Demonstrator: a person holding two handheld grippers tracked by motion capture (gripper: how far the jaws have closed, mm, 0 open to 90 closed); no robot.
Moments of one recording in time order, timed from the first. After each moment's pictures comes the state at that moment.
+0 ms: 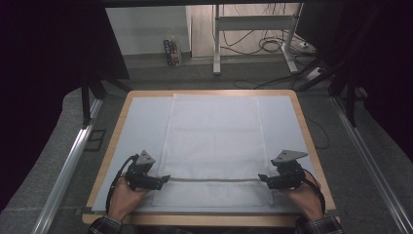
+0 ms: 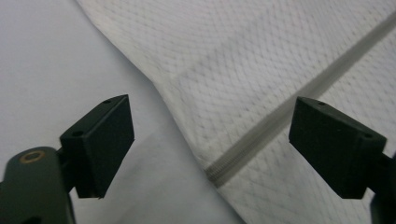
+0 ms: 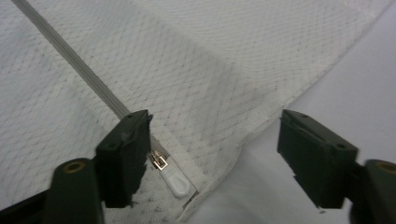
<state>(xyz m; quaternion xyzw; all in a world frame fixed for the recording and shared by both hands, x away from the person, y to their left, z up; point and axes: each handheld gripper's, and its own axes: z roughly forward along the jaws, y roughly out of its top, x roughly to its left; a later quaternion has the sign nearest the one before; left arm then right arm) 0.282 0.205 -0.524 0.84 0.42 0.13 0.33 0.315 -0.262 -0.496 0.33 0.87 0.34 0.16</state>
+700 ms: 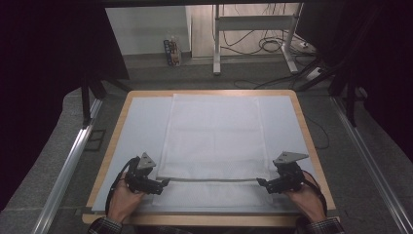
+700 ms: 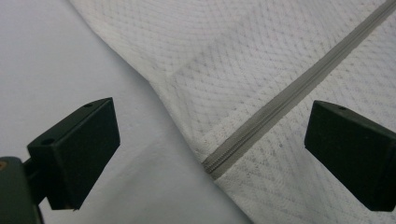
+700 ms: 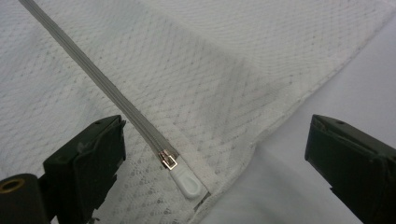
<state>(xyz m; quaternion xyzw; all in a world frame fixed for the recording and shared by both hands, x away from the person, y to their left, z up) 0.276 0.205 -0.522 0.84 0.40 0.17 0.33 0.314 -0.264 -0.505 0.33 0.86 0.36 0.14</state>
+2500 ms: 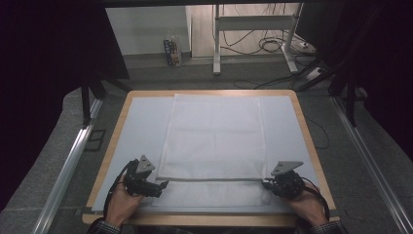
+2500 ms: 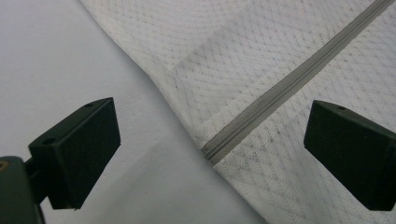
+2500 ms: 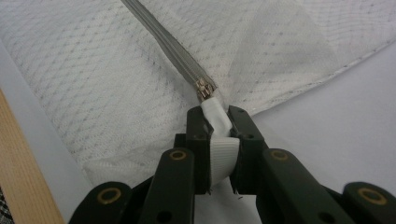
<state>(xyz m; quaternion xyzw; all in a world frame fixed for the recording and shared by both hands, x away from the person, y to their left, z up) 0.267 0.204 -0.521 0.84 0.40 0.18 0.32 0.295 -0.262 -0.511 0.28 0.91 0.30 0.11</state>
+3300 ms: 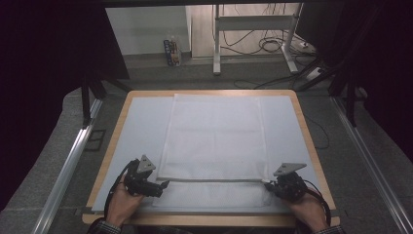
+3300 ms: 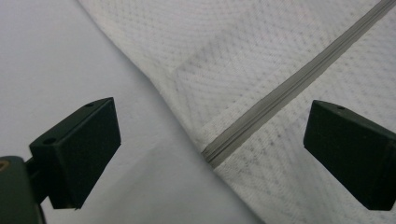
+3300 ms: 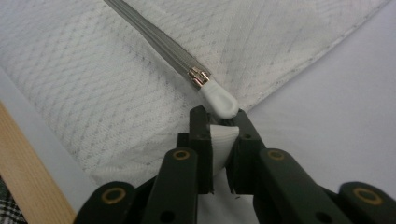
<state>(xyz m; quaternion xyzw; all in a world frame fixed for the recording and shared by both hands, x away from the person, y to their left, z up) 0.267 0.201 -0.520 0.84 0.40 0.18 0.32 0.287 -0.266 -0.511 0.34 0.89 0.29 0.11</state>
